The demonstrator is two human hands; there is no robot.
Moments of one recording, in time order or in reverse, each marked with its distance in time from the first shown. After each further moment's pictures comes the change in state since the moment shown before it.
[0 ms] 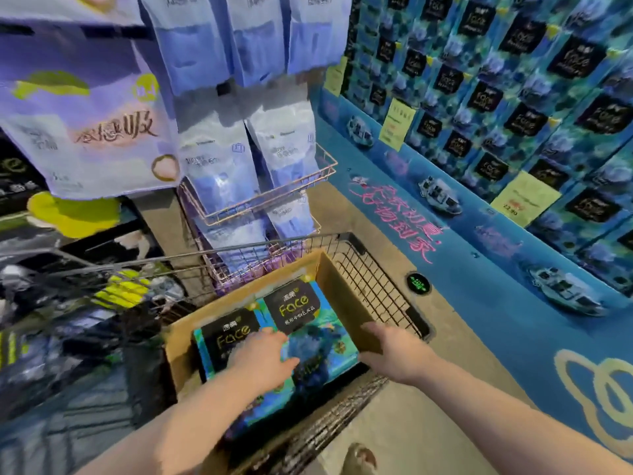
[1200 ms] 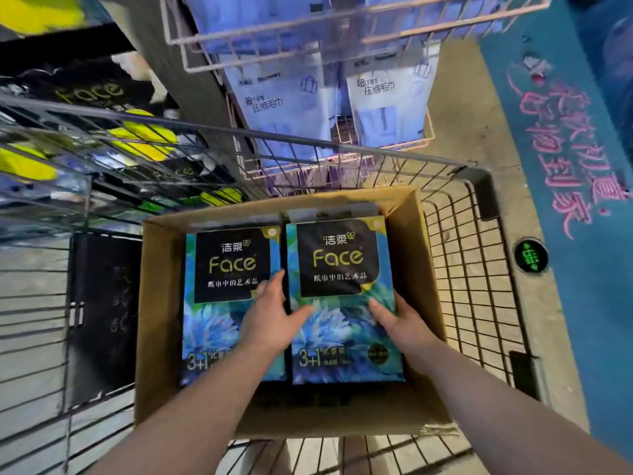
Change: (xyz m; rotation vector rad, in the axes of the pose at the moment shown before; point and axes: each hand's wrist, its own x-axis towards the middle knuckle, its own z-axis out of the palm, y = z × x) left_hand 0.150 -0.011 0.113 -0.725 0.099 -0.659; right_hand 0.257 0.060 0.115 0.936 -0.472 0.253
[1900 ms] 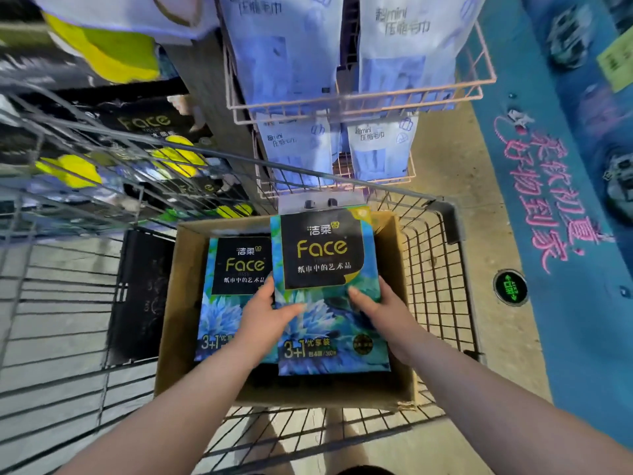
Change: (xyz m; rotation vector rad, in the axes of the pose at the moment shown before) left_hand -0.068 0.019 -0.034 -0.610 -0.011 -0.066; right_hand -0.075 -0.048 0.002 0.022 -0.124 -0.199
